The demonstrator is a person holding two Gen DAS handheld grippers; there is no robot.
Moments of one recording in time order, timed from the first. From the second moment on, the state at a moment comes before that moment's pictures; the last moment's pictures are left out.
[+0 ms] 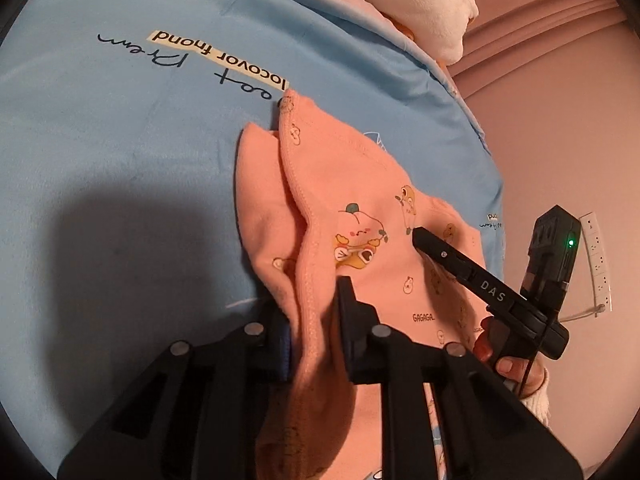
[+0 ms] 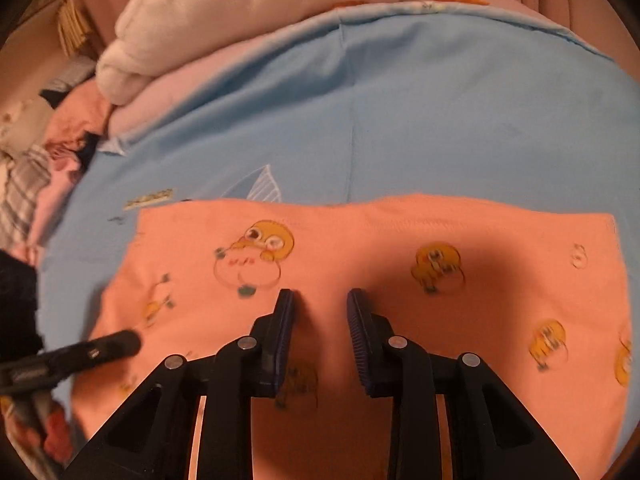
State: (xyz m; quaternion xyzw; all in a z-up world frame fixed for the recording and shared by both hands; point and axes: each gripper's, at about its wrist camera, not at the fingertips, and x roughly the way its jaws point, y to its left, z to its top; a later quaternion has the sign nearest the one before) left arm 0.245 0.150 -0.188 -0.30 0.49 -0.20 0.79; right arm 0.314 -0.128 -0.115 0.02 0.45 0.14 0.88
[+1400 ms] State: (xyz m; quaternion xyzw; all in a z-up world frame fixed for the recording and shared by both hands) left arm 0.222 -0.042 -0.134 -0.09 0.53 -0.30 0.79; right arm 0.236 -0.269 -0.138 0.51 0.39 0.28 0.72
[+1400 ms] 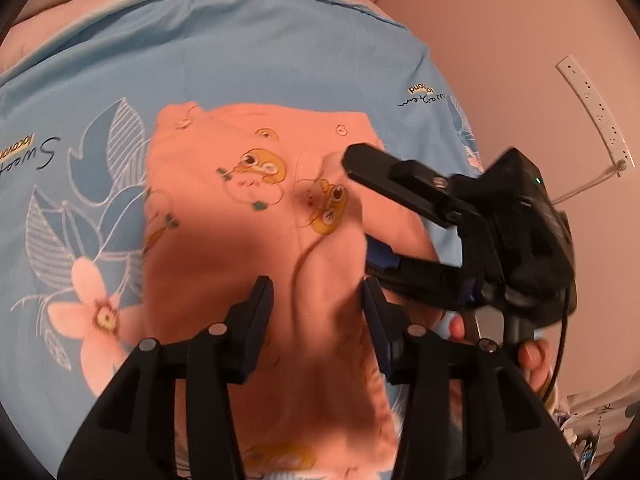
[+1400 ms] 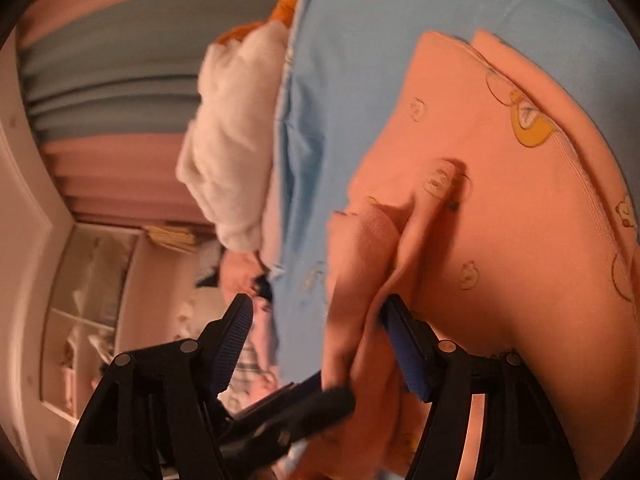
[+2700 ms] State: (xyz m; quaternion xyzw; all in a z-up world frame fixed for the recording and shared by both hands) left arm 0.228 -0.021 -0.137 -0.12 0.49 -0.29 0.81; right arm 0.230 -0.321 -0.081 0.19 0.35 0.07 0.91
